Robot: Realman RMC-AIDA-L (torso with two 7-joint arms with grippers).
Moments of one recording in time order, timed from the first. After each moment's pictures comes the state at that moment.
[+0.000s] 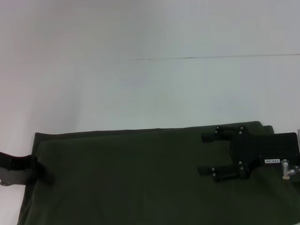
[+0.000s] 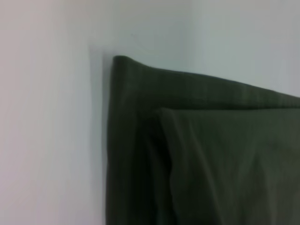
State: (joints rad) left arm -0.71 -1.95 0.41 0.66 2.80 1.64 -2.52; right arm 0.59 2.09 -0.55 -0.65 -2.25 -1.66 1.15
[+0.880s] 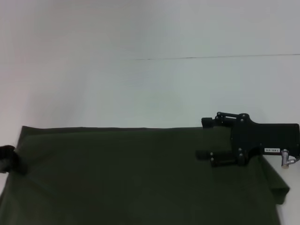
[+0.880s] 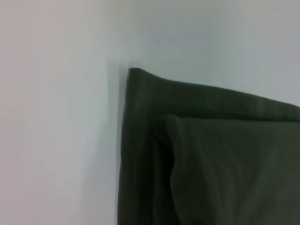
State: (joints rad) left arm -0.71 -1.92 0.43 0.75 2.86 1.64 -2.54; right arm 0.58 2.09 -0.55 -0.65 -2.16 -1.65 1.14
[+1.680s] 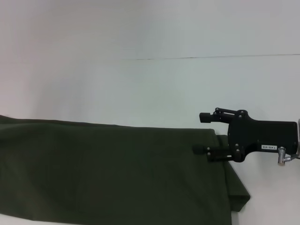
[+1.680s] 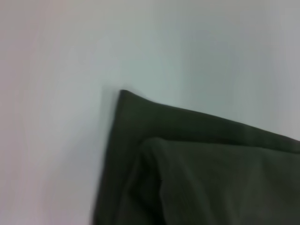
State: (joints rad) left arm -0.72 -1.86 0.48 0.86 2.86 1.65 -2.60; right arm 0.58 2.09 -0.54 -0.62 -2.12 -1.64 1.14
